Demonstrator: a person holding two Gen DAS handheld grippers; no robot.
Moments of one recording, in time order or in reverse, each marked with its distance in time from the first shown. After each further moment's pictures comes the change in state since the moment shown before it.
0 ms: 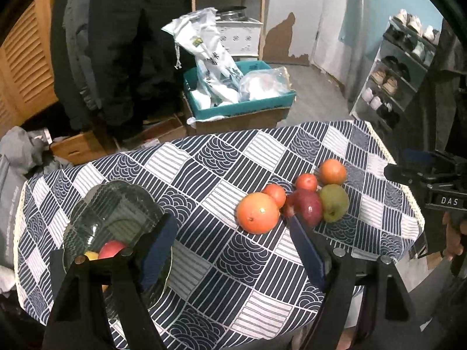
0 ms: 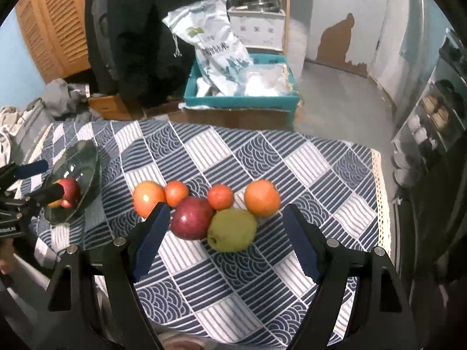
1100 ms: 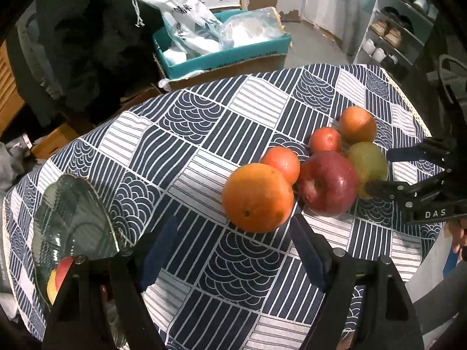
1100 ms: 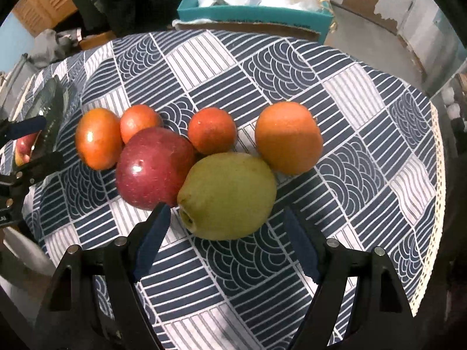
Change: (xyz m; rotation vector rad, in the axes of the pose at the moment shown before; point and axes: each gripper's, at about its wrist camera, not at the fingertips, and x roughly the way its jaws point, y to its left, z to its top) left arm 0.112 -0.021 -0.012 0.115 0.174 0.008; right arm 0.134 -0.015 -0.036 -0.036 0.310 0.069
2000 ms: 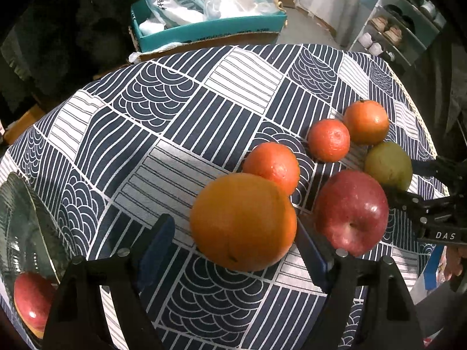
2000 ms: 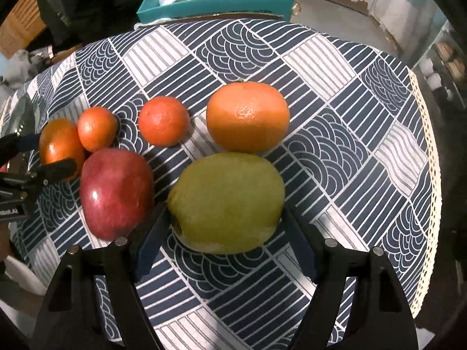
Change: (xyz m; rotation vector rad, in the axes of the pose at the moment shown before) left arm 0.060 -0.010 0.014 -0.043 0.094 -0.116; right arm 0.006 -0.032 -0.025 0.126 -0.019 -0.076
